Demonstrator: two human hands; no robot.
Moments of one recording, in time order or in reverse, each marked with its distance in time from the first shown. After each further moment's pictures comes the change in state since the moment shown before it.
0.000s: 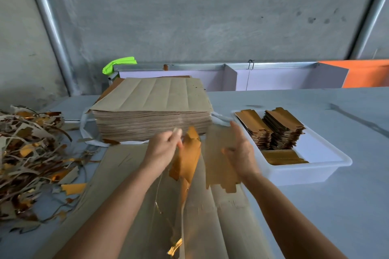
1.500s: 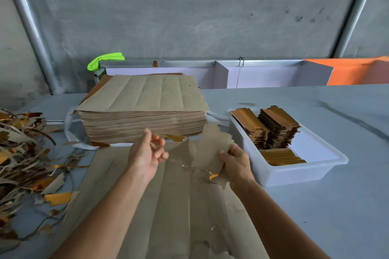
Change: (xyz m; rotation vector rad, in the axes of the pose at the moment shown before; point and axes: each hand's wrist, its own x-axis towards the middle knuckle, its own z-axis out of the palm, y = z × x) left_hand 0.024 -0.035 0.000 -1.104 0.017 -0.414; right_hand 0.003 0.026 0.032 0.532 0.065 0.378
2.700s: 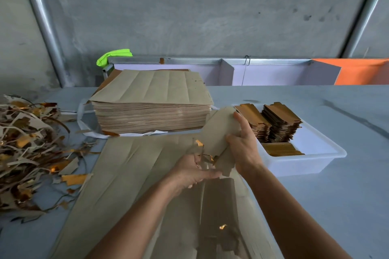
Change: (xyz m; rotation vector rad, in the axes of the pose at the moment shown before) left_hand -0.057 -0.051 0.019 0.905 -0.430 -0.058; right_hand -0.021 -0.038 -0.004 0.001 -0.041 -0.218
